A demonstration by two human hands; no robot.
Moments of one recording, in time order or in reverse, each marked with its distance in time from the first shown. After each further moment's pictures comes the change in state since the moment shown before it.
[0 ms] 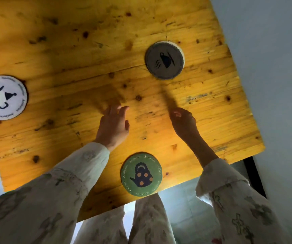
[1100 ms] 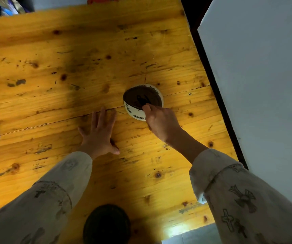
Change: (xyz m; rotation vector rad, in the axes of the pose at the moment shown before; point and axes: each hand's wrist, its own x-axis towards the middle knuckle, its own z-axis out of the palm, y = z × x) left_hand 0.103 0.047 -0.019 0.114 -0.272 -0.181; right_hand 0.129 -0.040 -0.056 -0.707 0.043 -0.919
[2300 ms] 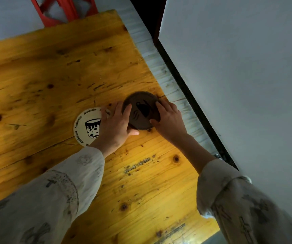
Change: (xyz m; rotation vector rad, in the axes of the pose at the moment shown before) left_hand 0.095 0.167 -0.007 0.269 0.339 0.368; right_hand -0.038 0.147 0.025 0.299 -0.033 0.600
